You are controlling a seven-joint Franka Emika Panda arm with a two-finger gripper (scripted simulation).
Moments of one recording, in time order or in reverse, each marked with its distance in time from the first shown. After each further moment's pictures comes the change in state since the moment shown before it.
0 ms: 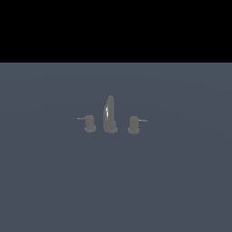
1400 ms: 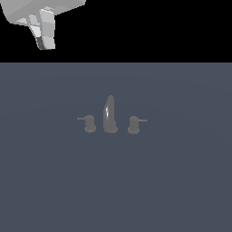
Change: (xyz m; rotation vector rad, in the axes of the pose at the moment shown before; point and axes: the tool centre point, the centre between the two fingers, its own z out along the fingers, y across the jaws) arm 0.071 -0.113 0.146 0.005 -0.008 0.547
